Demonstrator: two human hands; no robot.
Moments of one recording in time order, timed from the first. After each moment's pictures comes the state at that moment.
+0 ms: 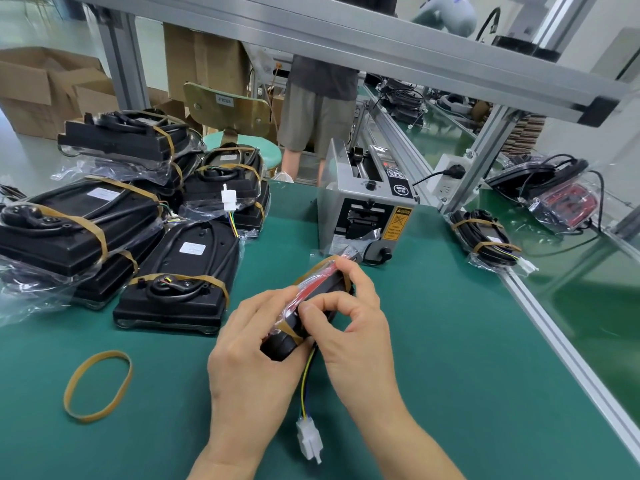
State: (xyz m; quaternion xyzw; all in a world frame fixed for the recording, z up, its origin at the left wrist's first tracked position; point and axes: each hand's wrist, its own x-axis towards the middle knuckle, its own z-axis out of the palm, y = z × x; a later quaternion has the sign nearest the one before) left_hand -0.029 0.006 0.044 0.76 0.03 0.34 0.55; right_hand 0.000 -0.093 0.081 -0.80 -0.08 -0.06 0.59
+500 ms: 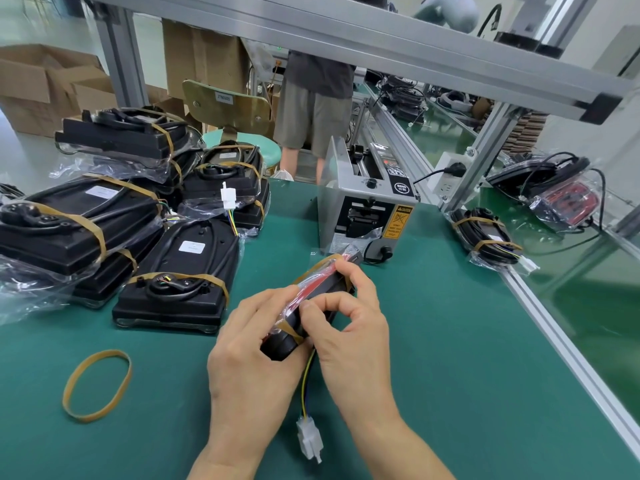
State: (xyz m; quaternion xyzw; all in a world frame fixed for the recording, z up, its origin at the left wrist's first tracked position) left_hand -0.030 0.005 0.047 0.77 0.03 0.33 0.55; right_hand -0.001 -0.088 0.074 -0.76 -0.05 -0.08 0.64
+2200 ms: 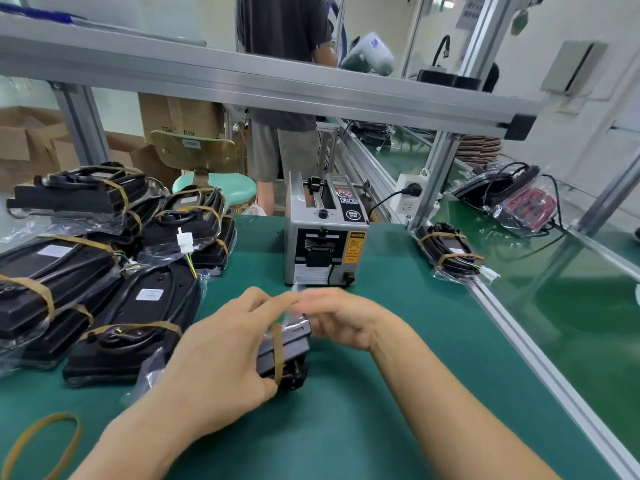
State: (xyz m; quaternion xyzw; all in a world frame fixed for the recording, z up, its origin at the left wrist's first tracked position) left_hand -0.002 0.019 0.120 0.97 -0.14 0.09 0.18; right_hand 0.111 -0.151 0.090 -0.66 -0.11 0.38 0.64
